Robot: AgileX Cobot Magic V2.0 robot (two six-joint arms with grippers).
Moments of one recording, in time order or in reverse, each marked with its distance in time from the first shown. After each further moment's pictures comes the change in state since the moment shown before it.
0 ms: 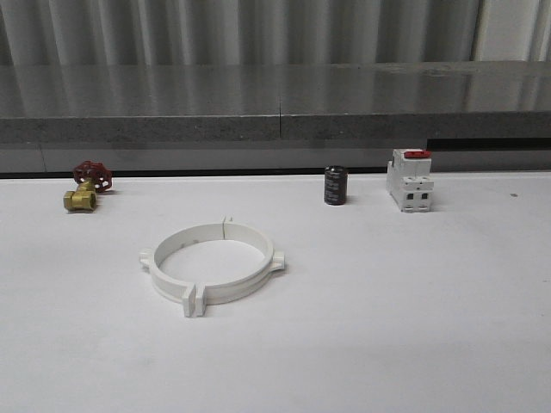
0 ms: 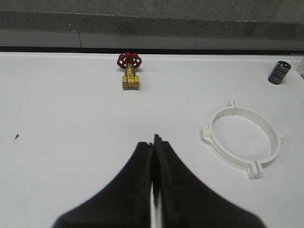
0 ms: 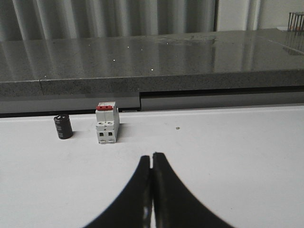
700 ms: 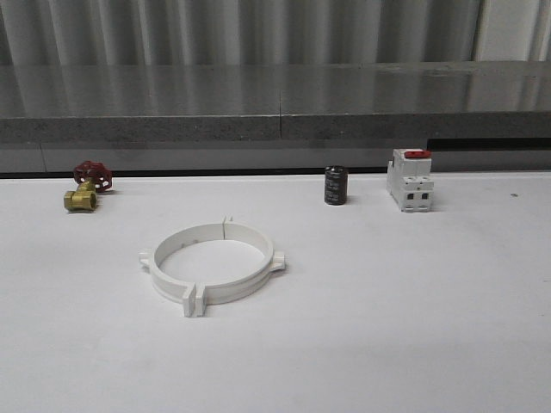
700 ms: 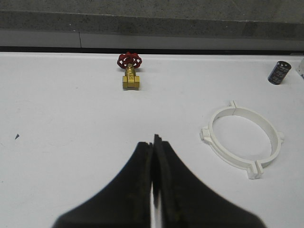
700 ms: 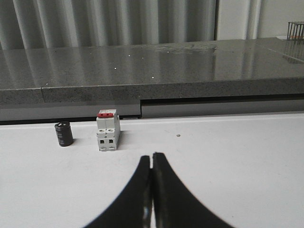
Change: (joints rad) left arm 0.000 0.000 0.000 0.000 0.000 0.000; right arm 0.000 0.000 0.009 0.000 -0.036 0.000
